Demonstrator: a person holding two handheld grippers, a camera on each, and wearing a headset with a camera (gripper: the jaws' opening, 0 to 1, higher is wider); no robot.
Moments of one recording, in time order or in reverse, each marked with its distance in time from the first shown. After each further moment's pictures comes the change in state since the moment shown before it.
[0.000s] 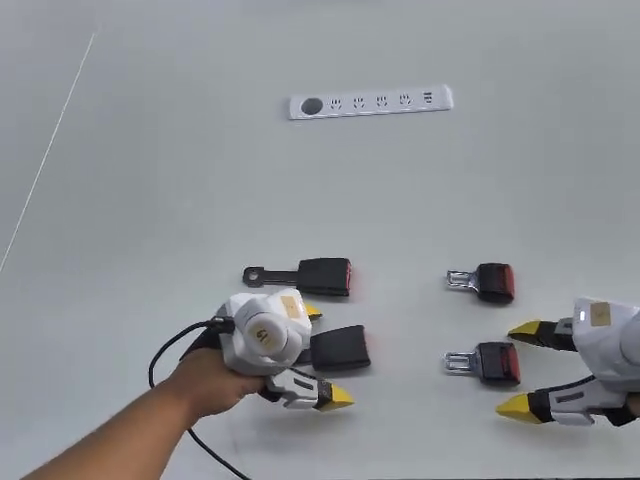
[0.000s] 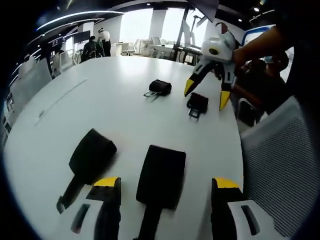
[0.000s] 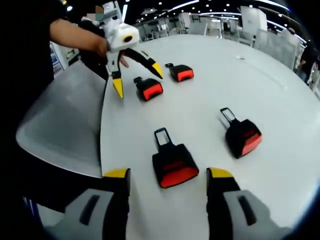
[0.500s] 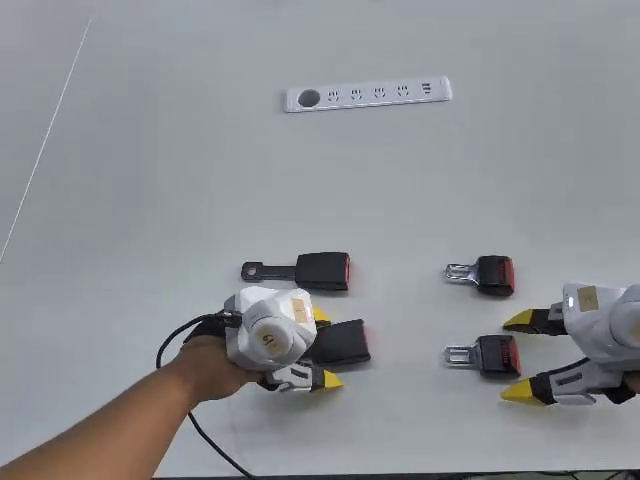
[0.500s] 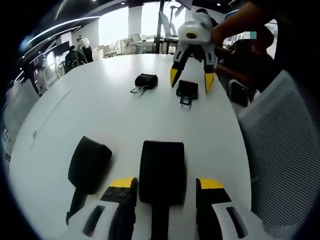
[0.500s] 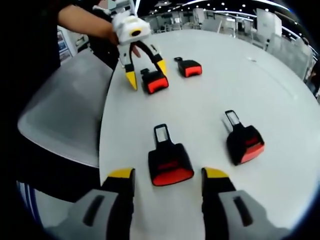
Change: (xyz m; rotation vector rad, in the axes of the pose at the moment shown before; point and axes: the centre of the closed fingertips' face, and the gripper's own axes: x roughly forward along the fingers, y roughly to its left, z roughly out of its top) left arm 0.002 0.002 -0.007 0.162 0.033 -0.021; right arm 0.001 -0.007 -0.005 -0.096 0.061 0.044
